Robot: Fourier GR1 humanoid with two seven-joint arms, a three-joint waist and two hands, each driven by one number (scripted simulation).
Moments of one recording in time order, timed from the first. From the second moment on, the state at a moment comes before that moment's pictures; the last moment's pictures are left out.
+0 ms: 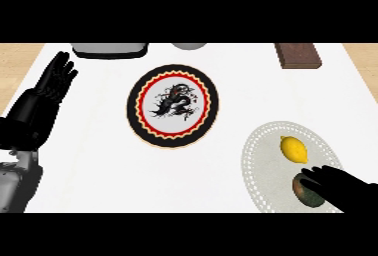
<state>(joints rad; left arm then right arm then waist) -0.27 0.44 -0.05 -1.61 0.20 0.08 0.10 0.23 -1.11 0.36 -2.06 0.43 0.17 -0.06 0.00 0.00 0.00</state>
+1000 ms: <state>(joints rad) -0.27 0.35 0.01 -1.60 0.12 0.03 0.11 0.07 -0.78 0.41 -1.72 0.80 0.27 0.01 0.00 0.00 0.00</state>
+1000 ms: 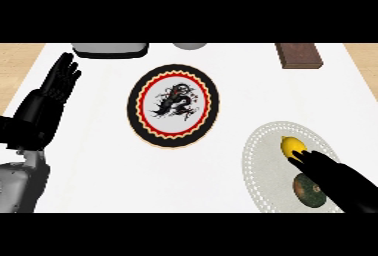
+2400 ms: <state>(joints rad) -0.30 0.29 0.03 -1.60 0.08 -0.05 0.10 -0.27 -0.55 0.23 -1.26 0.98 0.01 -0.28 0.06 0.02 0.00</state>
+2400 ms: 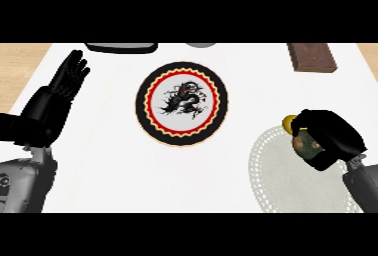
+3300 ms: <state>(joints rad) -0.36 0.28 0.01 -1.59 0.07 -0.06 0.14 -0.89 -0.56 -0.02 -0.68 0.67 0.25 -0.83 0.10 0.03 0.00</state>
